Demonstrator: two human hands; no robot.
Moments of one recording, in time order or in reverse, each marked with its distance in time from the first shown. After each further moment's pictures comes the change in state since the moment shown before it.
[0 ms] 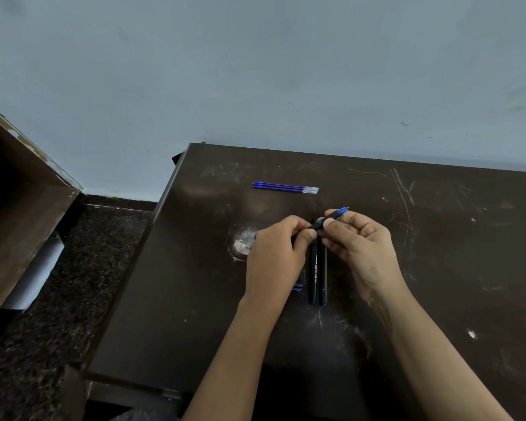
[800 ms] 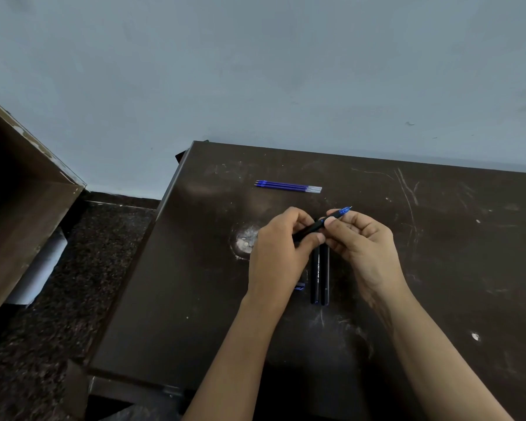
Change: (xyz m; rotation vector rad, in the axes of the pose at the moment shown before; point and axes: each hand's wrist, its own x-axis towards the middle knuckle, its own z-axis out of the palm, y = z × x) left_hand 0.000 0.001 0.000 -0.036 0.045 0.031; right_hand 0.001 0.003 0.000 -0.004 -0.008 -0.024
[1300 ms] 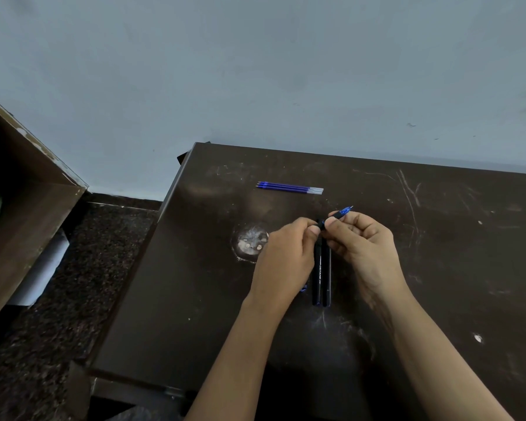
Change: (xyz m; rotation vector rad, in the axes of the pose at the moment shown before) left_hand -0.001 -0.002 0.004 0.054 -0.112 0.023; right_hand 0.001 0.001 0.001 -0.041 0.001 -0.017
